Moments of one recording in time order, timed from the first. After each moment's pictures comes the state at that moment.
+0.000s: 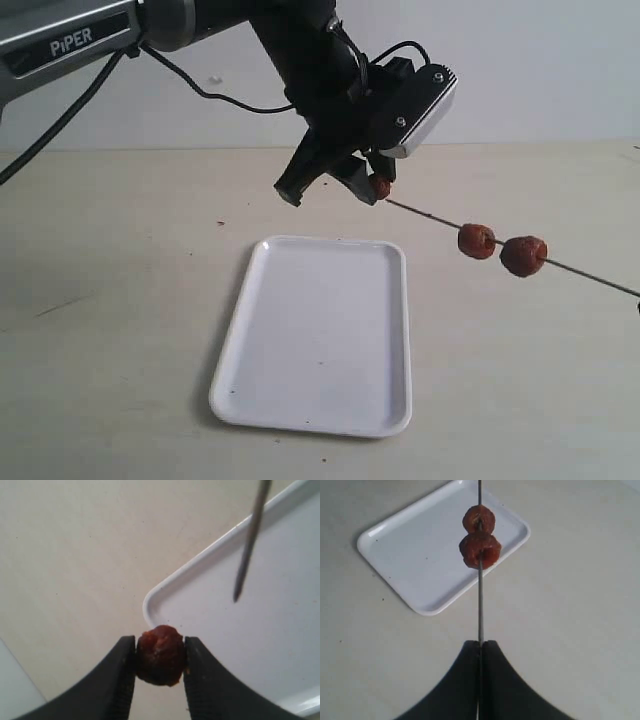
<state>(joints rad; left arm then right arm) -0.70 2.26 -2.19 -0.25 1.22 1.77 0.14 0.63 -0.62 0.30 0.89 -0.51</state>
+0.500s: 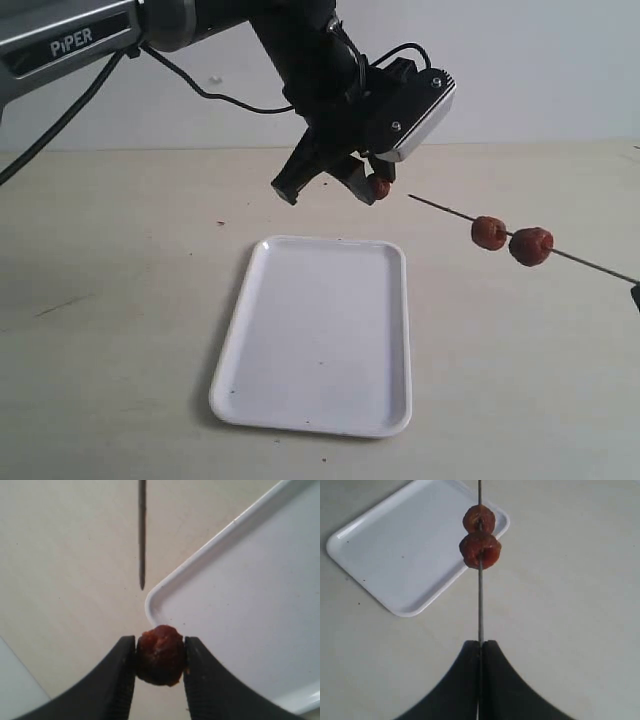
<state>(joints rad) -0.70 2.26 -2.19 -0.24 1.22 1.82 0.14 0.70 -0.62 0.23 0.83 -0.42</state>
